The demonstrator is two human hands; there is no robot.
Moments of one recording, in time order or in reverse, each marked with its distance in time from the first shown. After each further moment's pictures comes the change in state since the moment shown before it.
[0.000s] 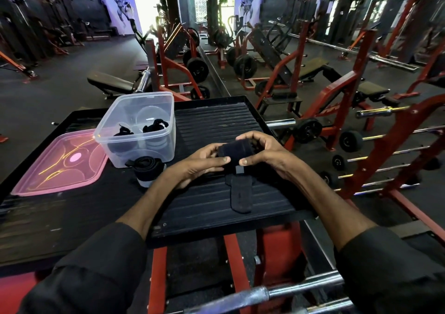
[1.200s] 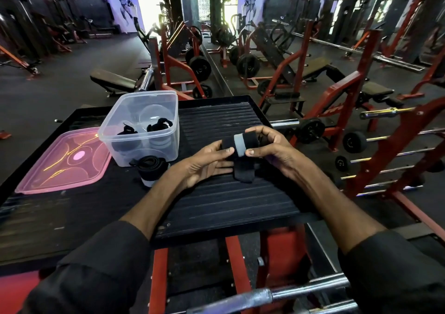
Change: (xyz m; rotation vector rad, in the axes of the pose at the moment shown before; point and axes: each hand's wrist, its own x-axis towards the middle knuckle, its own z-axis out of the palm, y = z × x) left_hand 0.000 0.007 0.001 -0.238 -0.075 -0.043; right_hand 0.006 0.000 0.000 0.288 0.014 0.013
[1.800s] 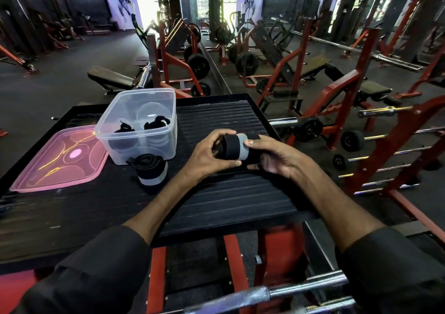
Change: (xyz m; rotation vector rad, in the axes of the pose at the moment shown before) left_hand 0.002 -0.008 0.015 0.611 0.310 0.521; right_hand -0.001 -0.002 0.001 0.073 -0.160 0.263
